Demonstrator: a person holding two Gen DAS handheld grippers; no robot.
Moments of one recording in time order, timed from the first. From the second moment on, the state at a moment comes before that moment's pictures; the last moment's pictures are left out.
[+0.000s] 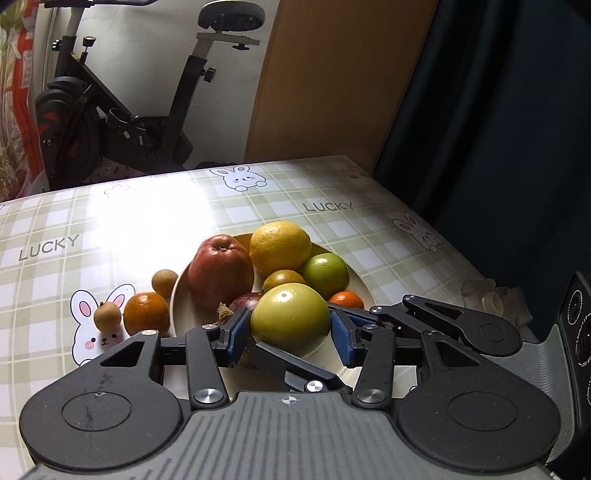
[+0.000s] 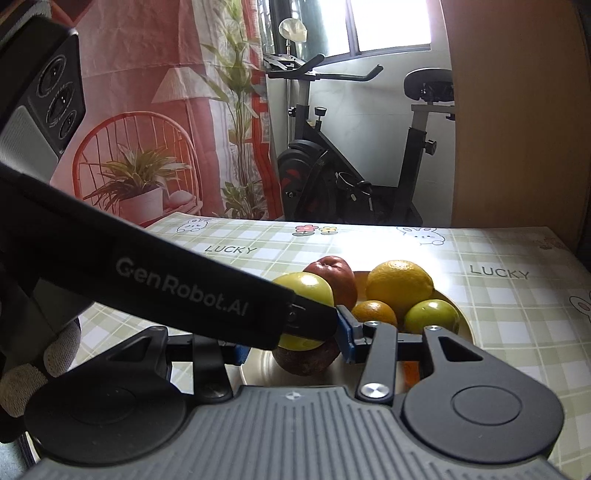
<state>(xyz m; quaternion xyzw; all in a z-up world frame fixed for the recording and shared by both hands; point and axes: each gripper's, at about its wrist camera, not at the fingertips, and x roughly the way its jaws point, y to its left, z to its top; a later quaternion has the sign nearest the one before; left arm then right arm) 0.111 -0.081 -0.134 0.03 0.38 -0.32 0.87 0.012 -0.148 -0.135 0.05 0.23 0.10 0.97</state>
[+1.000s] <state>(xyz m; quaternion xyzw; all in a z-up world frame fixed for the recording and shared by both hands) 0.103 -0.133 -0.171 0.06 0.41 -0.35 0.84 -0.009 -0.187 -0.159 0.09 0.27 0.05 0.96</state>
